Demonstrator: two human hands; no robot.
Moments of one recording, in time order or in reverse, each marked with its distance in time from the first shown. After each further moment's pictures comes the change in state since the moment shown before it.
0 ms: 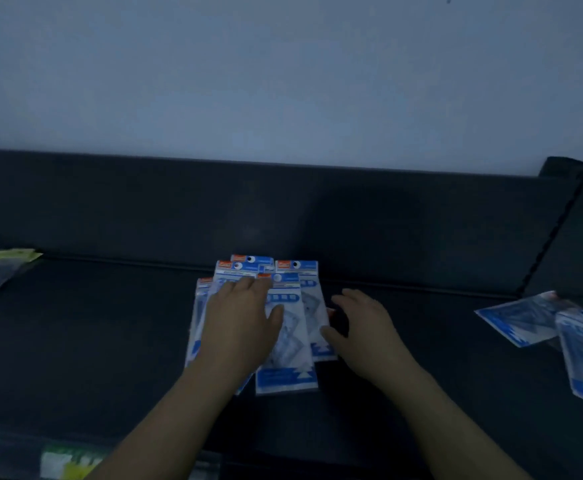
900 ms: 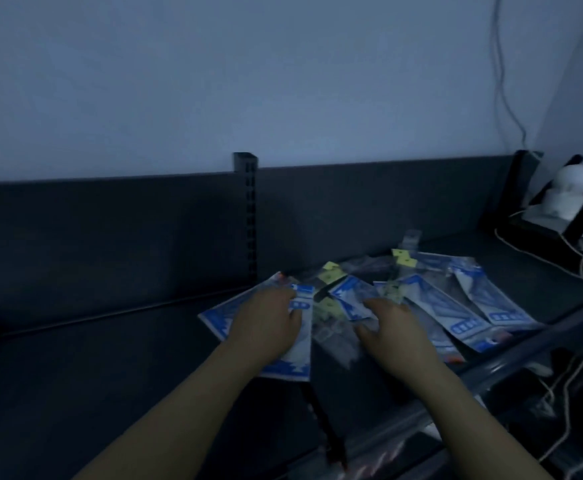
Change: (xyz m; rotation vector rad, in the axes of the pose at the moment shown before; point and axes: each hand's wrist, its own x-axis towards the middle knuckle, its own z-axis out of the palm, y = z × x) left_hand 0.022 0.396 0.161 -0.309 -0.371 0.457; right_hand -0.163 0.330 -0.214 -0.249 0.237 0.535
